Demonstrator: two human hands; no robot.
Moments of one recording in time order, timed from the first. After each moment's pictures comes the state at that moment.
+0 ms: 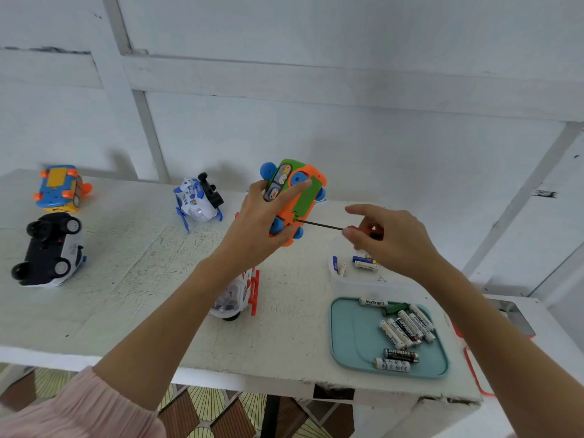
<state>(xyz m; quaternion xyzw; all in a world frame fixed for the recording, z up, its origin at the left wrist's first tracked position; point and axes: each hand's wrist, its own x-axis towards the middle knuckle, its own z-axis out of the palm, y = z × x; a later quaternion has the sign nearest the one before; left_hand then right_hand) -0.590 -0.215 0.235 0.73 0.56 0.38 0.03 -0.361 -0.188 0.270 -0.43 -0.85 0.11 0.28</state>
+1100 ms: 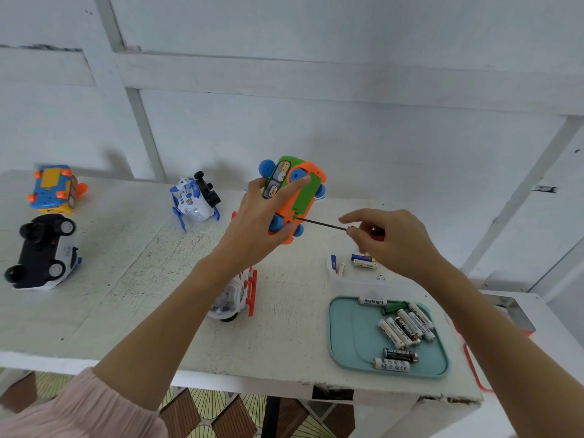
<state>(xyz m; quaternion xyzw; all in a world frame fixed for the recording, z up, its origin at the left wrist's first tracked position) -0.589 -0.209 0.235 0.73 0.56 0.38 0.03 -0.356 -0.187 0.268 -0.43 -0.85 0.11 0.28</state>
